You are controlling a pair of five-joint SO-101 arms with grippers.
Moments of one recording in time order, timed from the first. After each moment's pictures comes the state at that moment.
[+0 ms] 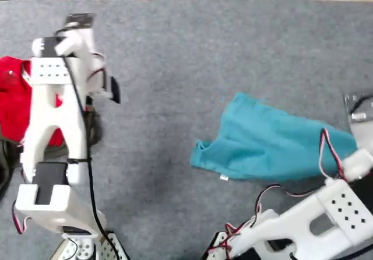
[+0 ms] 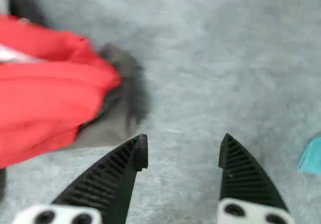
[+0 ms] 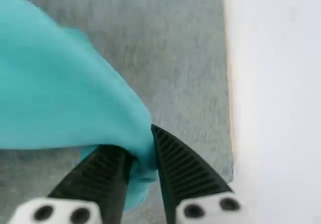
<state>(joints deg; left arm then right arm) -2.9 4.3 -14.3 98.4 2.6 60.7 -50.8 41.2 60.6 64.3</state>
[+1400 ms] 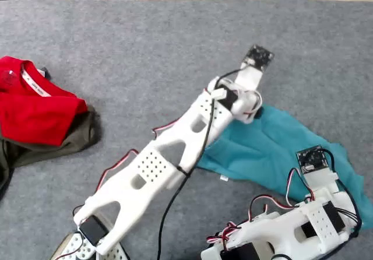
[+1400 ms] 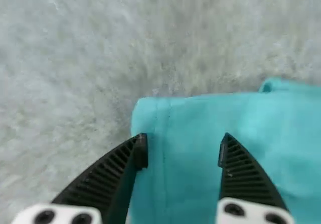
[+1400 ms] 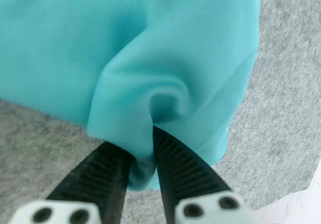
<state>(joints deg) 40.0 73.7 -80.0 70.1 9.2 68.1 -51.2 84.9 30.5 80.6</state>
